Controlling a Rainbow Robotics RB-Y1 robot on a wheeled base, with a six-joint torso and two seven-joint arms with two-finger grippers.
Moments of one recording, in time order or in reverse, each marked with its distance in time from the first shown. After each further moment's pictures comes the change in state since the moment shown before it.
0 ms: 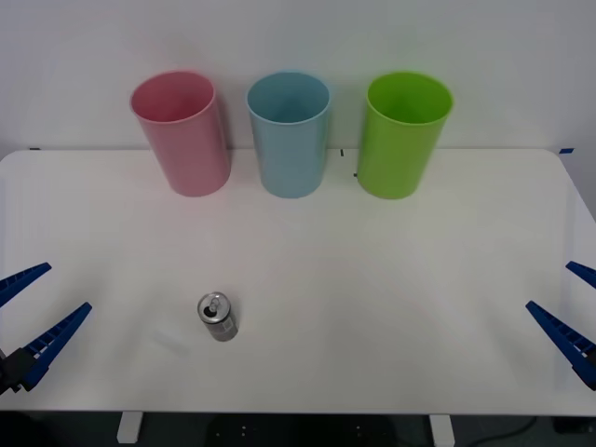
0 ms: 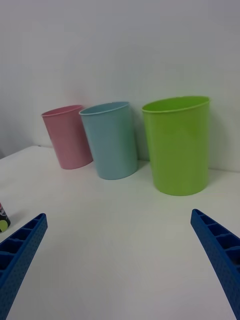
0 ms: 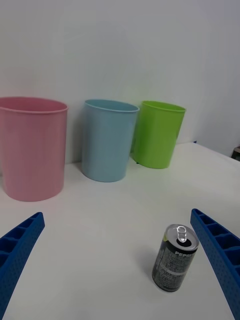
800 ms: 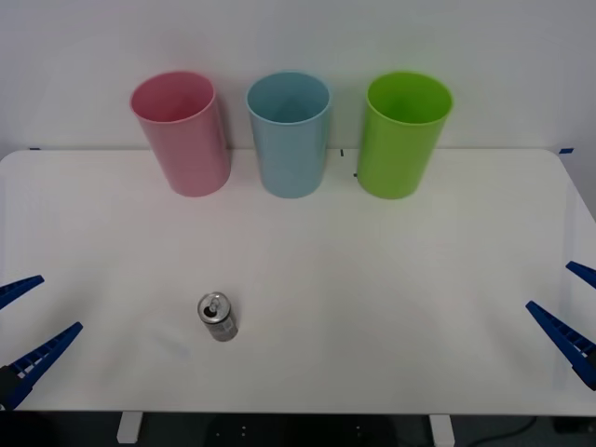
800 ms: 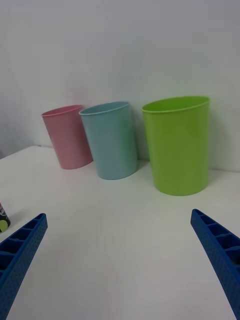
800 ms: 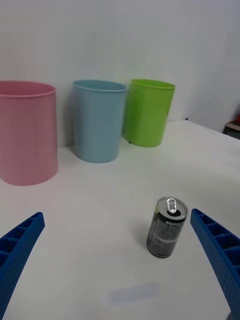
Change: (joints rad) right arm 0.000 0.000 0.000 0.000 0.000 0.000 0.000; left arm 0.071 0.106 -0.027 -0.015 0.029 -0.003 -0.032
